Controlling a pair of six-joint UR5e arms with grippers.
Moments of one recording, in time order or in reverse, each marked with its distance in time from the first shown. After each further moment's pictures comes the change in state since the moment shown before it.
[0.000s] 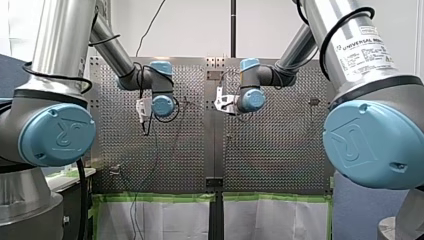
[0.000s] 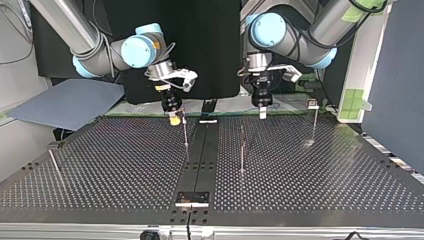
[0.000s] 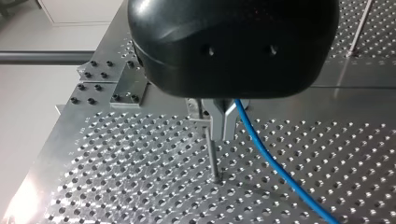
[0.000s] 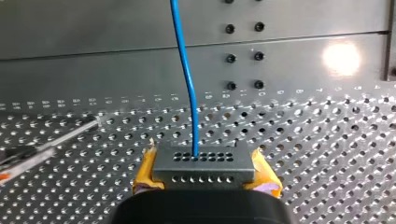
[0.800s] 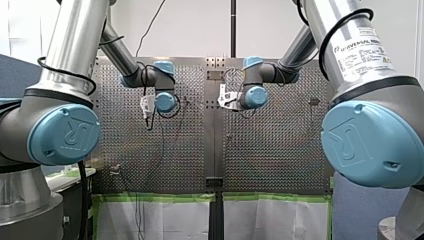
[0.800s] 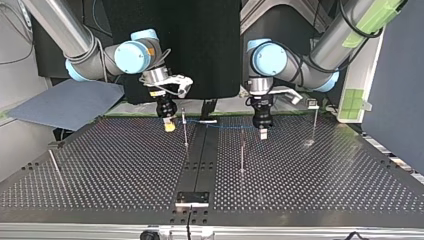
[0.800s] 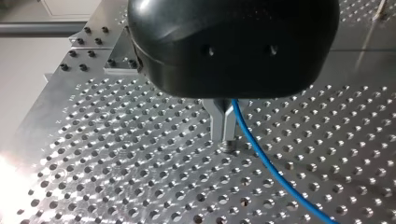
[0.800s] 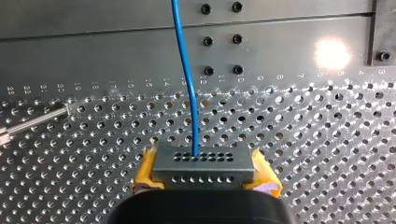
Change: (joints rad) left arm 0.068 -0.084 0.162 -0.084 0.076 -0.015; right arm -0.028 0.000 -0.031 0.007 -0.012 -0.014
